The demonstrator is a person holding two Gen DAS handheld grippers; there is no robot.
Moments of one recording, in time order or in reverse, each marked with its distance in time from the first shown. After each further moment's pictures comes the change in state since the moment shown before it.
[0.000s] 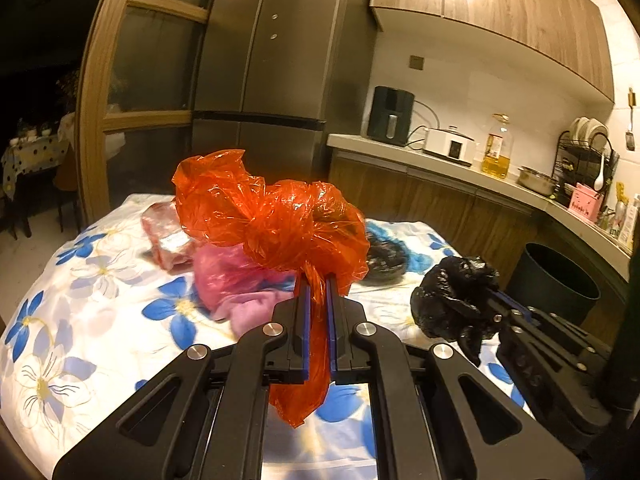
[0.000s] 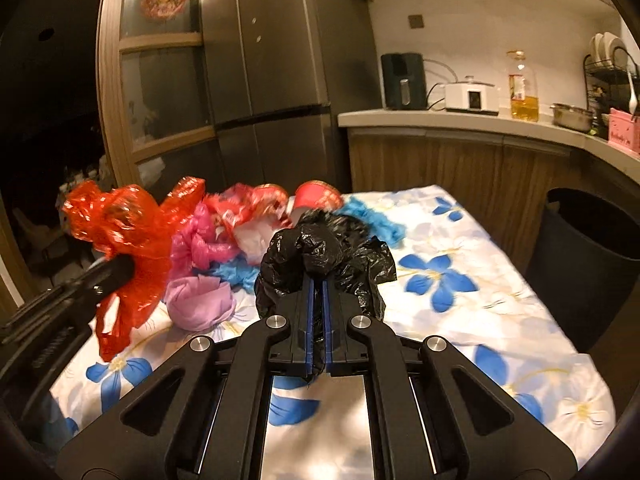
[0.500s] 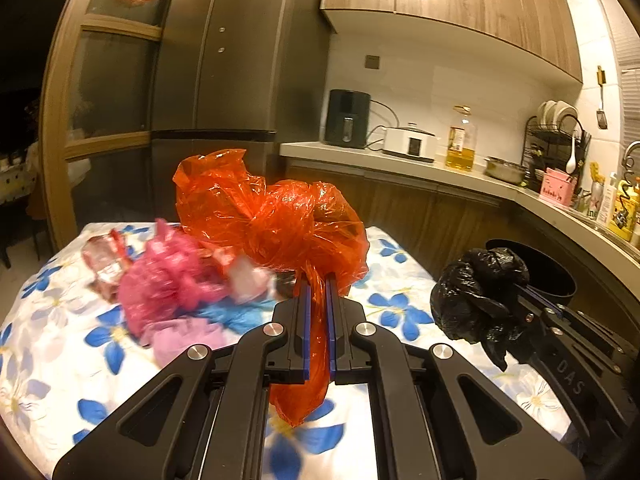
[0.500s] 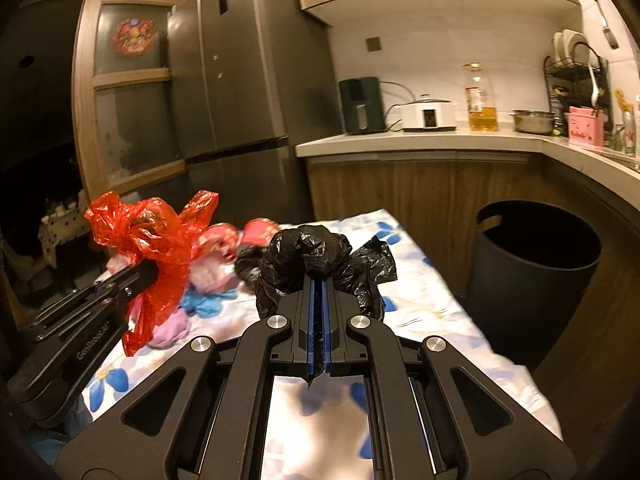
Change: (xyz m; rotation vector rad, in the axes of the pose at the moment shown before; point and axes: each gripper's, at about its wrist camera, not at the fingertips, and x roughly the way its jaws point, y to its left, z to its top) left arm 0.015 -0.073 0.013 0.081 -0.019 -0.092; right arm -0.044 -0.067 0.014 0.071 -0.082 -0.093
